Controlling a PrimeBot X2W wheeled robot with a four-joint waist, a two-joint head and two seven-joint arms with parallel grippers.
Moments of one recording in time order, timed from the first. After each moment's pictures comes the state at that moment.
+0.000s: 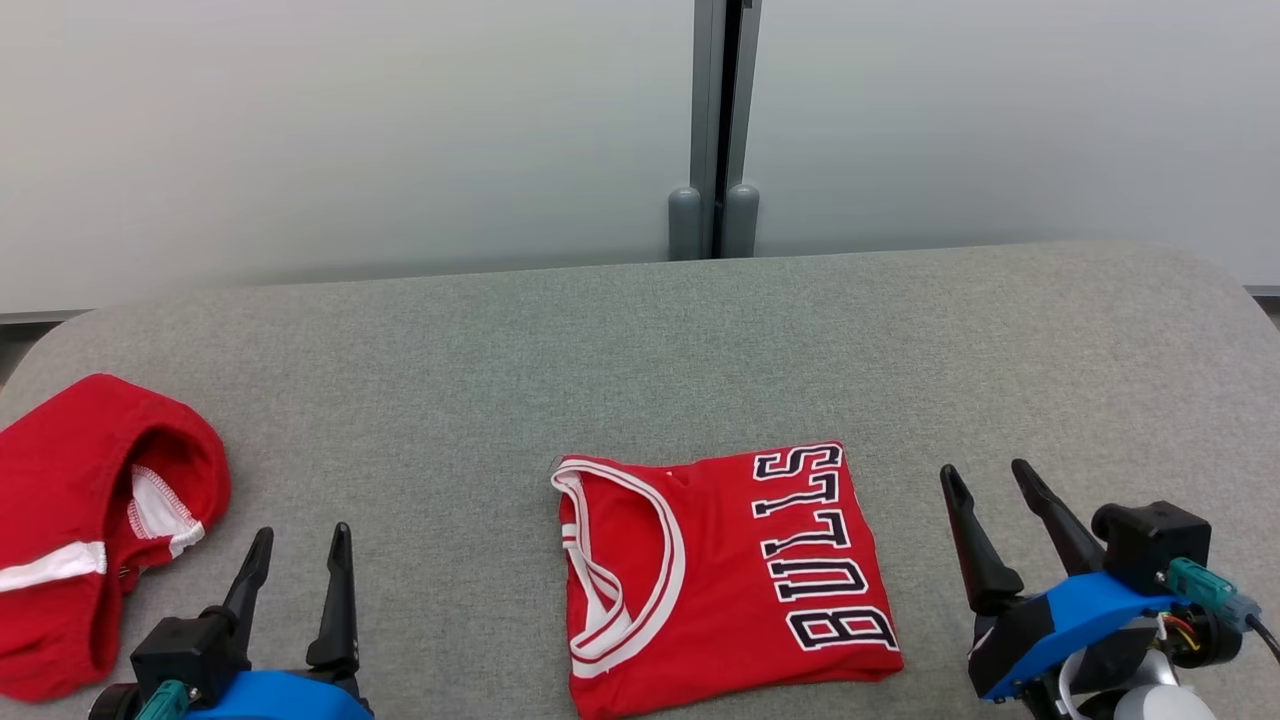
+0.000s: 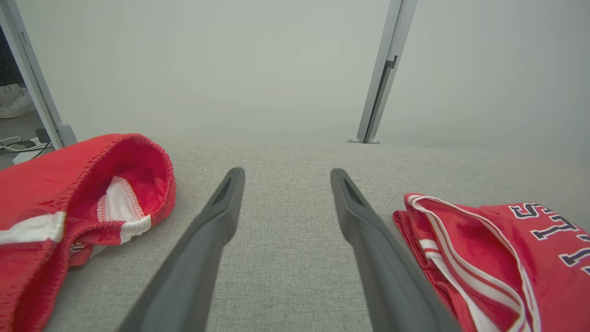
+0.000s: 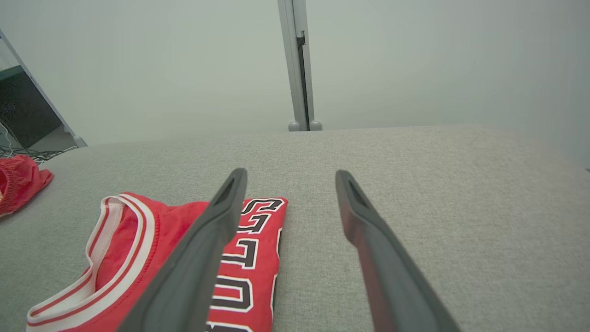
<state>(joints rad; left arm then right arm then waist) 0.01 0.28 -0.21 0.25 -0.42 0.01 -0.22 -0.06 -0.05 -0.01 0.10 0.20 0.13 0.07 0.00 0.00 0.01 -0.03</state>
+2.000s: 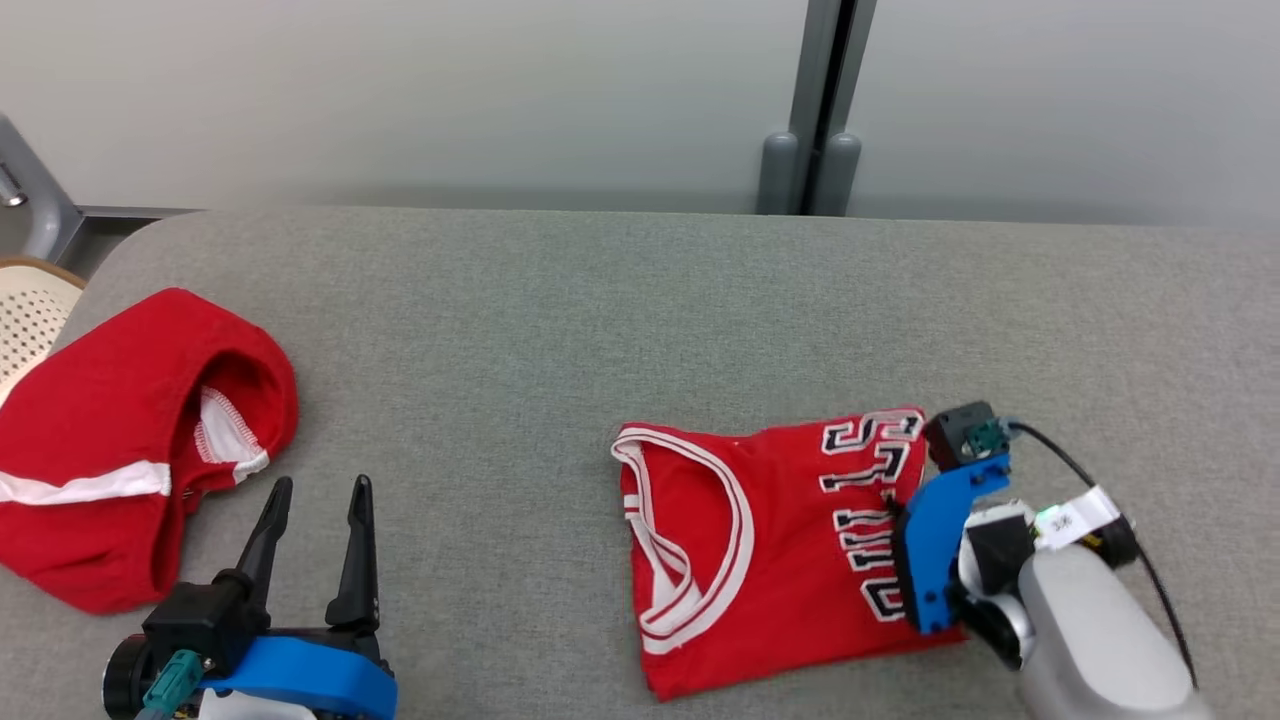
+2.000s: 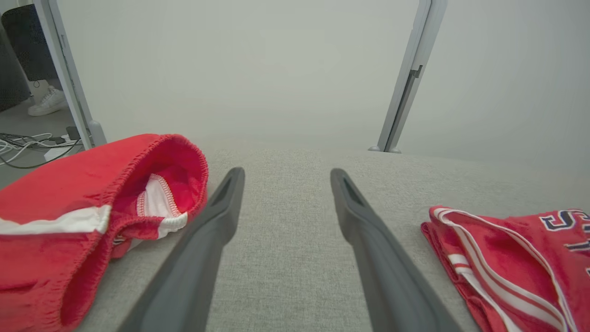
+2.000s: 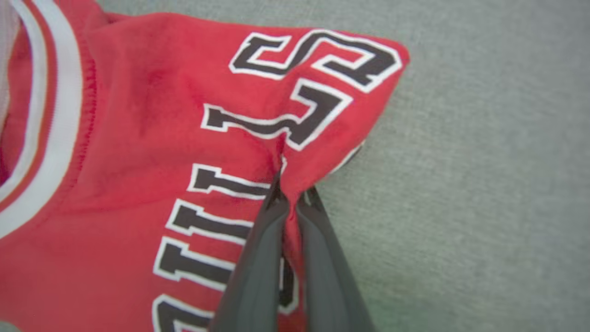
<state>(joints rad) -0.05 0.28 -0.25 0.23 -0.43 0.01 -0.25 -0.43 -0.08 0.14 0.66 0.13 0.13 0.48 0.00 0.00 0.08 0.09</state>
